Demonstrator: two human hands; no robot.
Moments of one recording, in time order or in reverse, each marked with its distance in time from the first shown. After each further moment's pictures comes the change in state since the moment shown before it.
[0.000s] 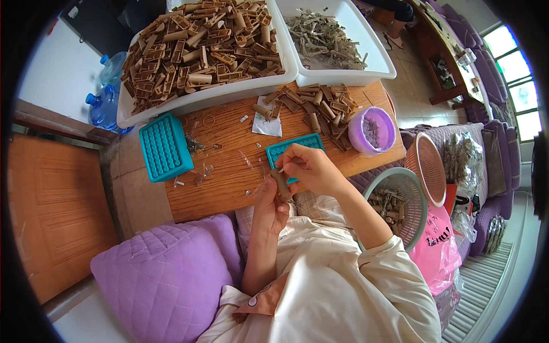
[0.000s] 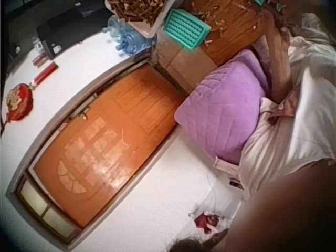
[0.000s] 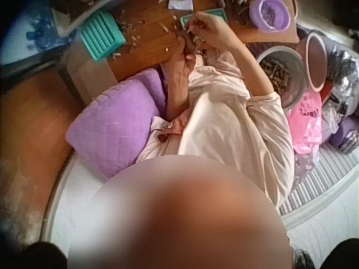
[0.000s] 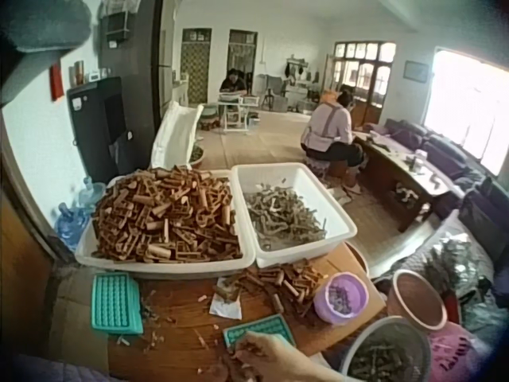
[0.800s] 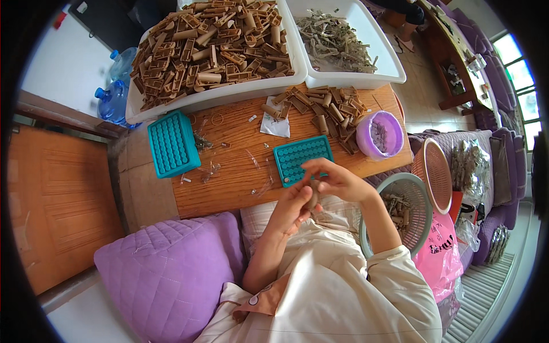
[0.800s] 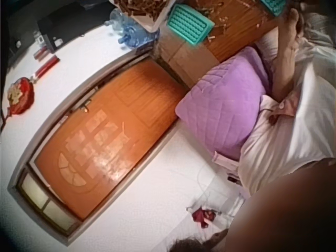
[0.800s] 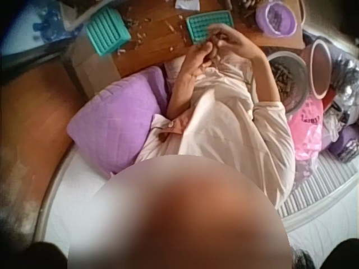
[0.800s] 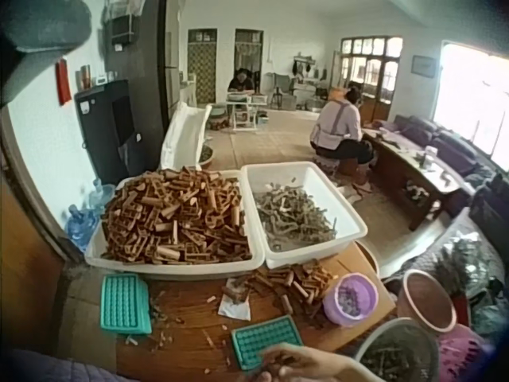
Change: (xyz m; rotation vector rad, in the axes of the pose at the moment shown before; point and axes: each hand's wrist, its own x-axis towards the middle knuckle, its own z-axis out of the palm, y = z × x) left_hand 0.006 -0.018 0.000 0.401 -0.222 -0.197; right_hand -0.026 0.044 -0.031 0.221 -0.123 -0.201
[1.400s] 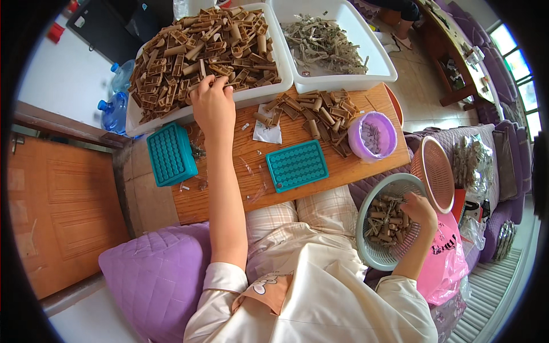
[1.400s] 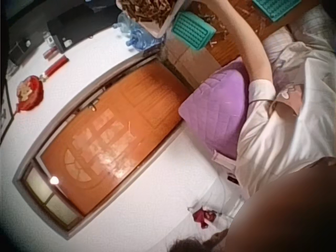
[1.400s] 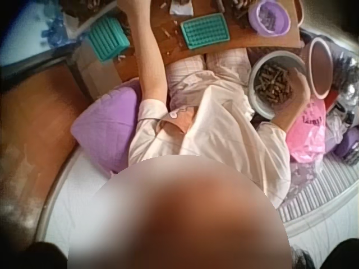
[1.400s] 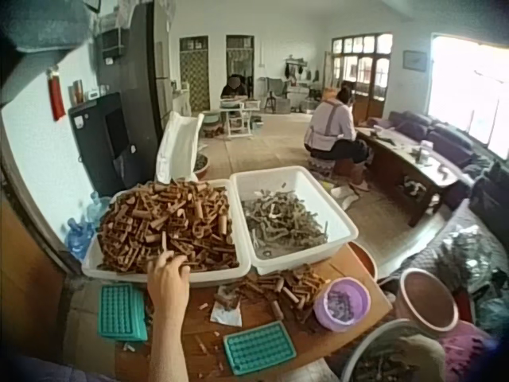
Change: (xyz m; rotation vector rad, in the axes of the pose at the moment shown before) left_hand 0.093 0.190 0.002 2.173 1.066 1.083; right_hand -0.186 -0.001 -0.116 -1.135 0.443 0.813
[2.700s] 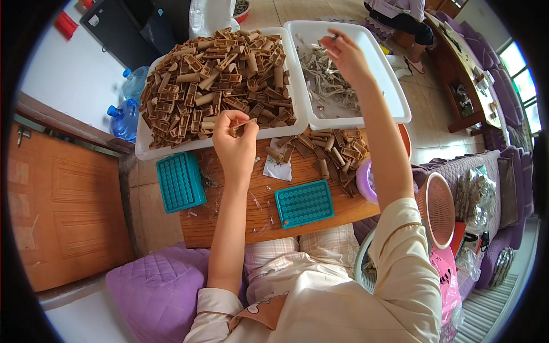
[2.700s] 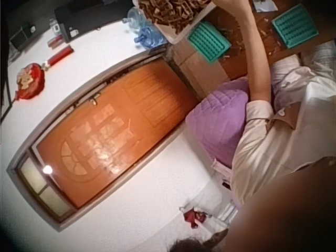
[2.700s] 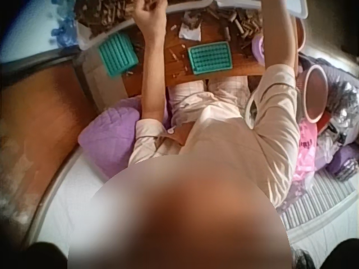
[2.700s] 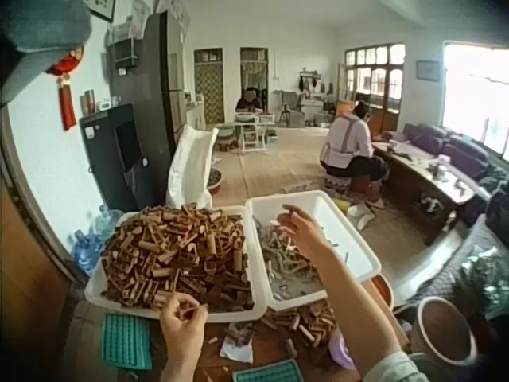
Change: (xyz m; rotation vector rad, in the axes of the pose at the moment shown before) left_hand 0.013 0.031 -0.006 -1.078 -0.031 -0.483; right_hand 0.290 -0.305 -0.159 1.518 0.090 -0.714
